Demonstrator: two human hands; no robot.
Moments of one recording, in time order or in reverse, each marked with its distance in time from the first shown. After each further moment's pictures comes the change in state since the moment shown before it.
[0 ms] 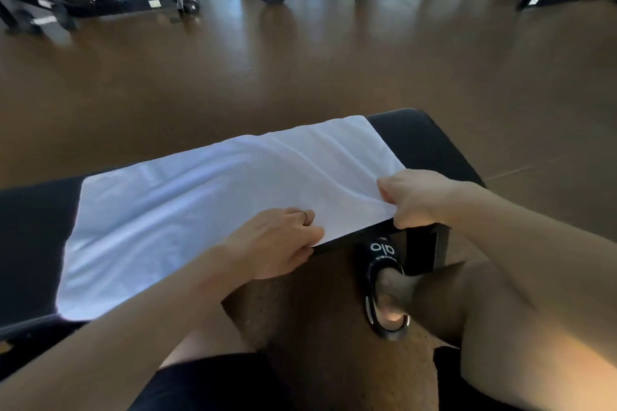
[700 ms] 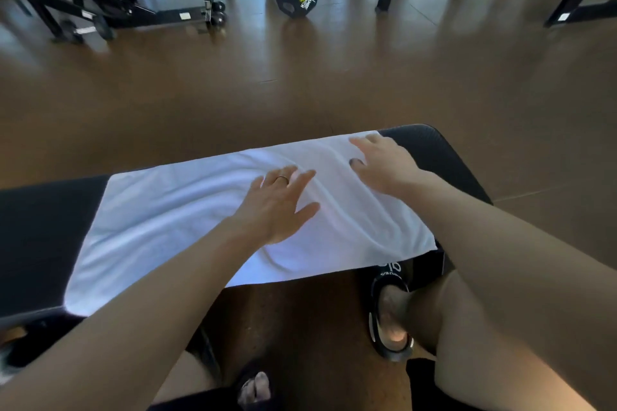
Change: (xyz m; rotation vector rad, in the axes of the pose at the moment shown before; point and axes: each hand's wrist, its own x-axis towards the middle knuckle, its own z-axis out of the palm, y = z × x) left_hand 0.038 -0.027 -0.005 -0.136 0.027 -0.579; right_hand 0.090 0.000 -0.012 0.336 0.464 0.003
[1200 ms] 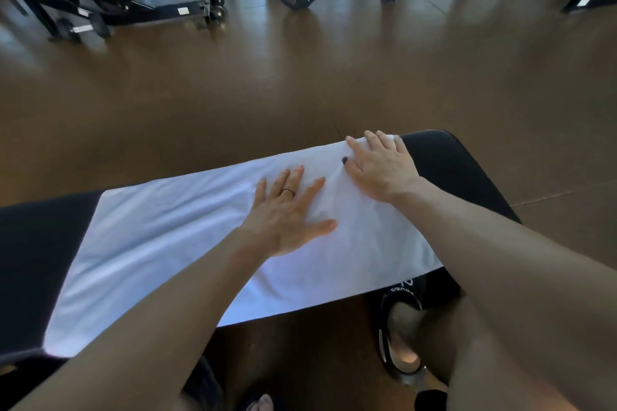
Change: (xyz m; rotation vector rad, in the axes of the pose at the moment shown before) left_hand 0.046 -0.012 0.019 -0.025 -0.141 -0.058; right_hand 0.056 0.012 0.034 -0.188 0.004 -0.008
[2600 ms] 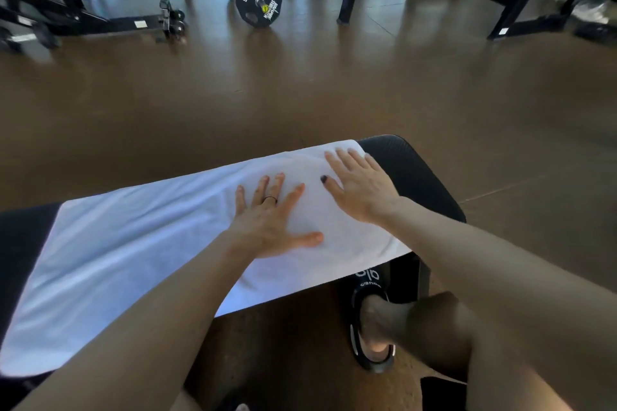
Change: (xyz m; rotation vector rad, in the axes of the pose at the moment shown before) left_hand -0.008 0.018 0.005 -0.025 -0.036 0.033; right_hand -0.066 0.001 -0.015 0.033 0.018 -0.029
